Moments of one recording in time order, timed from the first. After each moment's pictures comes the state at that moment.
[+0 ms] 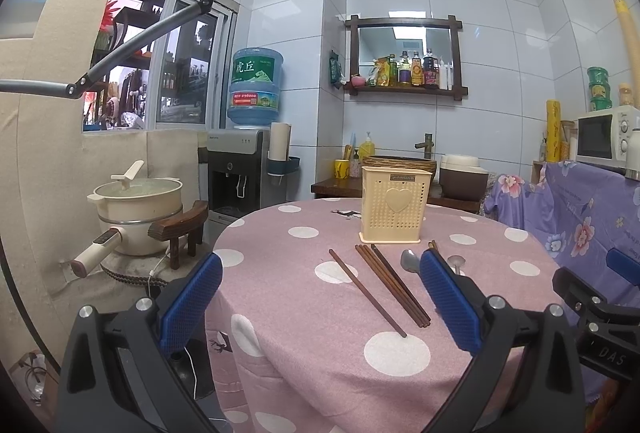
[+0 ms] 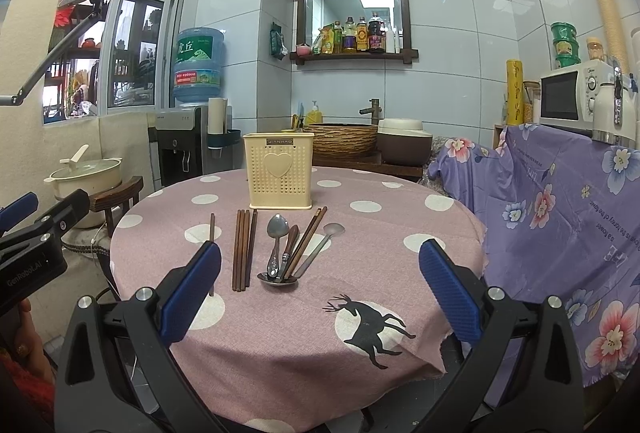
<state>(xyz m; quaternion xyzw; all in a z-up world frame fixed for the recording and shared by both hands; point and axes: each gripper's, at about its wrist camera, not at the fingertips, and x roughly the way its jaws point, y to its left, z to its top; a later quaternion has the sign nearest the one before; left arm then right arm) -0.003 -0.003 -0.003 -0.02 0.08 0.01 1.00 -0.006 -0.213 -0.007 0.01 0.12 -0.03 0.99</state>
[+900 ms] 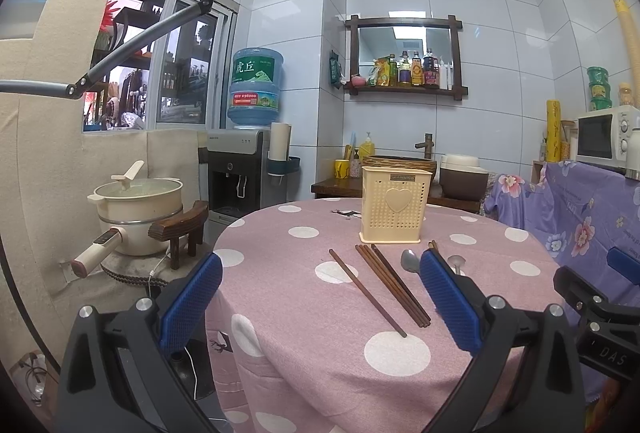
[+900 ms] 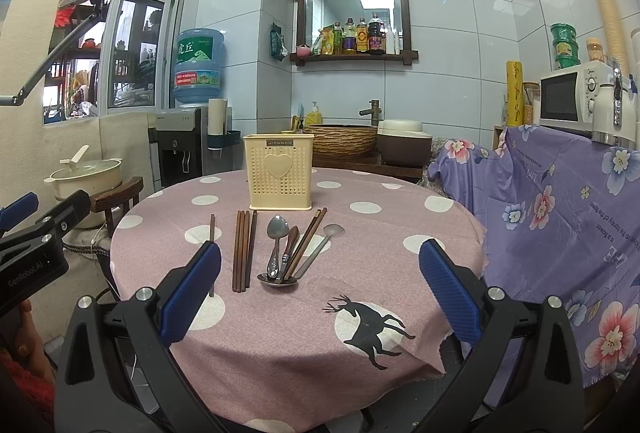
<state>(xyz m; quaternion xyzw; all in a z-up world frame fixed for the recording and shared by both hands) -0.004 -0.003 -0.004 -0.02 0.08 0.01 1.00 -0.006 -0.209 -0.009 0.01 0.12 -0.03 0.99</state>
